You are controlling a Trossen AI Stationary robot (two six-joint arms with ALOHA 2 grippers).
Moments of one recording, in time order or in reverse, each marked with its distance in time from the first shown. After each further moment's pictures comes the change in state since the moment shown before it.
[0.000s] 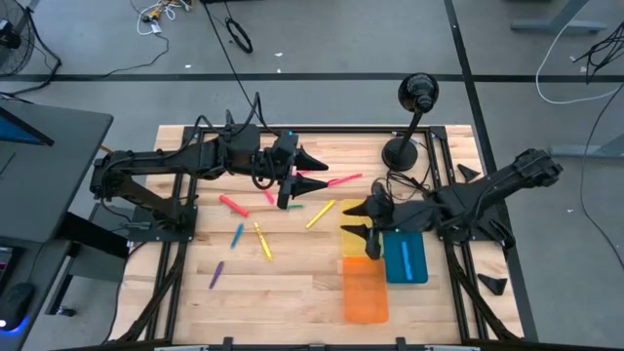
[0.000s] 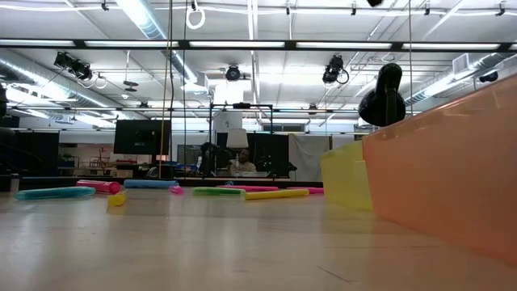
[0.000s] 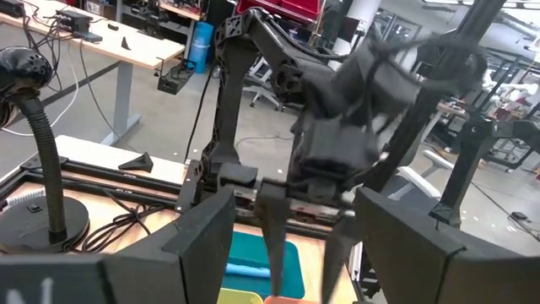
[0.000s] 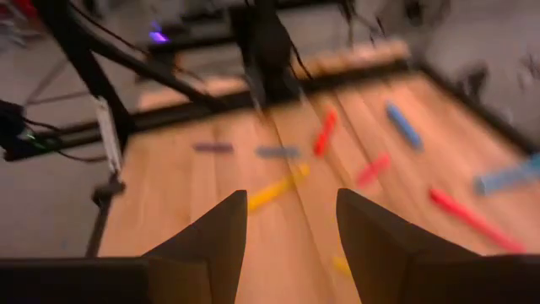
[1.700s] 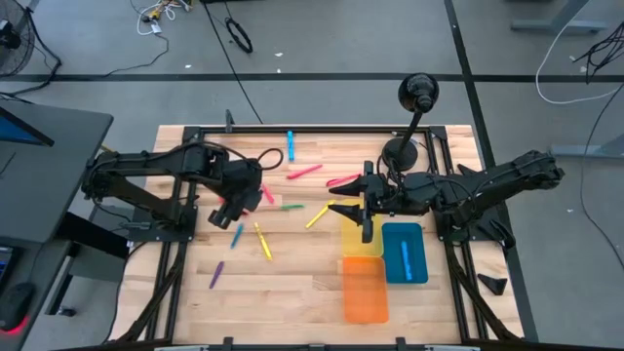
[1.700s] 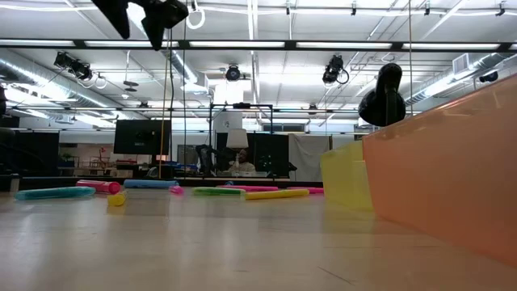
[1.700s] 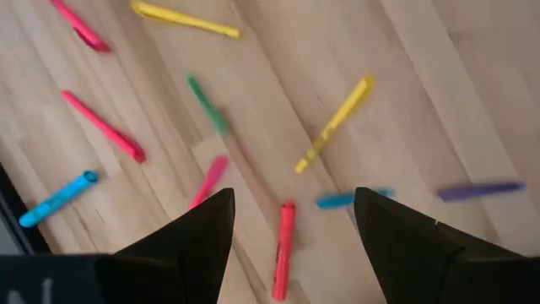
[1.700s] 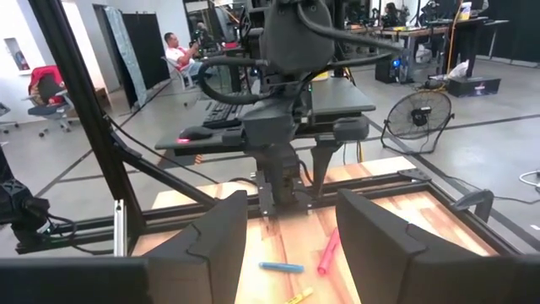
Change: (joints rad) left arm -0.053 -0.075 0.000 -1.232 -0.159 0.834; right arm -0.126 0.002 0.000 0.353 -0.108 -0.197
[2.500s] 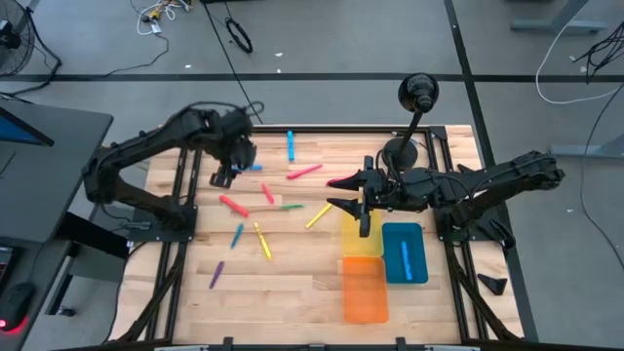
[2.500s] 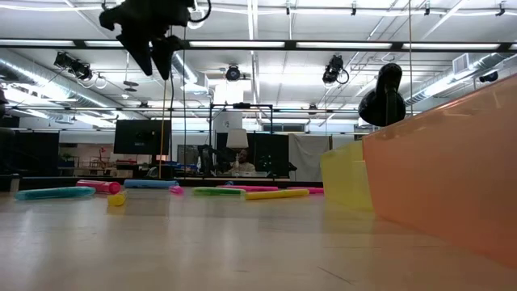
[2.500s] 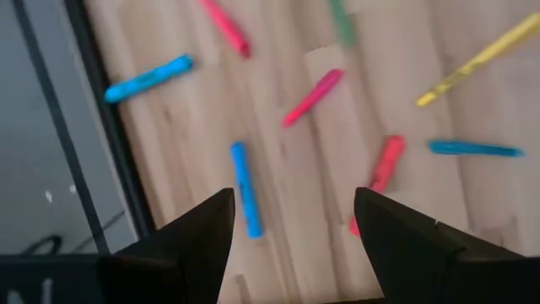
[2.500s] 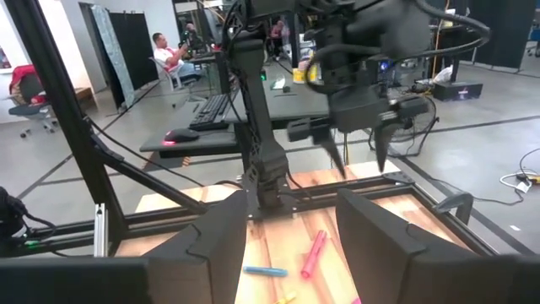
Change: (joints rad) left arm 0.453 0.004 0.000 -0.002 -0.049 0.213; right arm -0.036 0.000 0.000 0.004 -0.001 -0.021
